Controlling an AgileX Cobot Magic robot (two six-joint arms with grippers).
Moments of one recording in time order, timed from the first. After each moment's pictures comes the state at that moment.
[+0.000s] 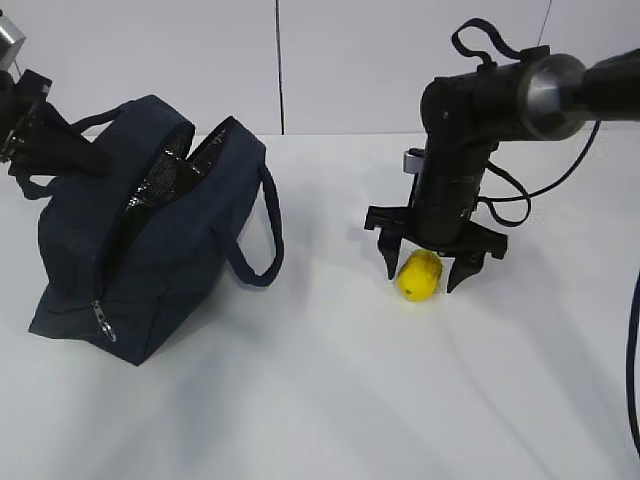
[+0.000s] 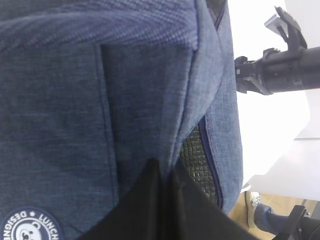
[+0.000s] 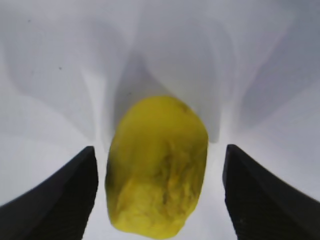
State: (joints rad) left arm 0.11 1.83 -1.30 -1.00 1.14 0.72; right arm 0.33 2.24 -1.68 0.00 1.01 0.67
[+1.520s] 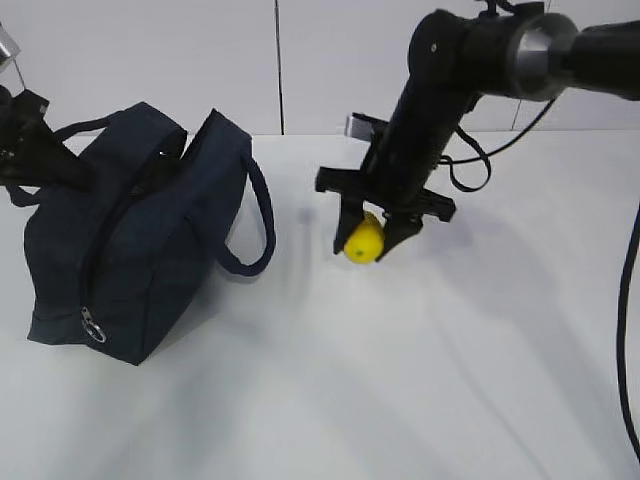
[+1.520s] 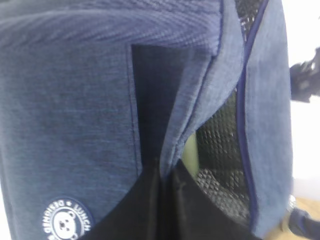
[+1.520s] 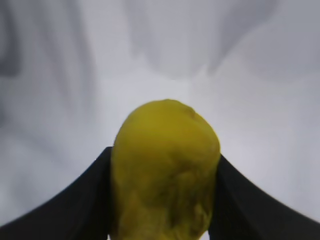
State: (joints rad) left arm 0.11 1.83 -1.30 -0.89 1.09 0.70; right arm 0.34 2.28 -1.90 0.32 1.21 0.26
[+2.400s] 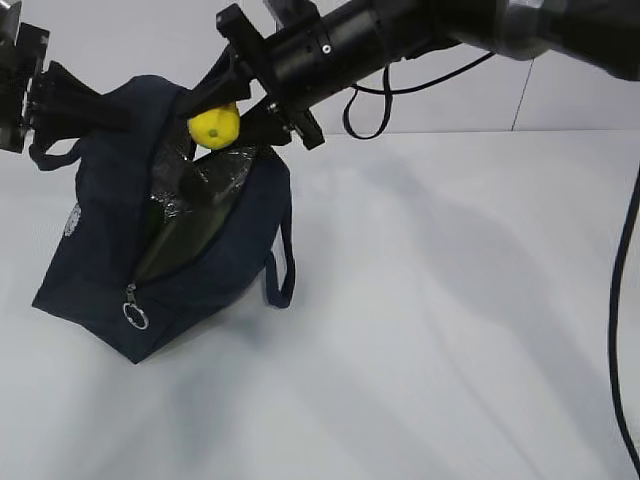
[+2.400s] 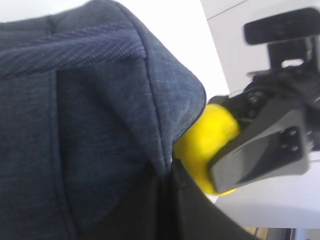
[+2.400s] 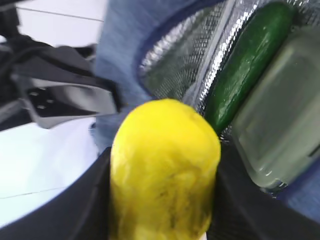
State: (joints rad) left arm 0.11 1.83 -1.30 -1.24 1.18 0.80; right arm 0.37 2.30 -2.13 1.10 1.21 -0.17
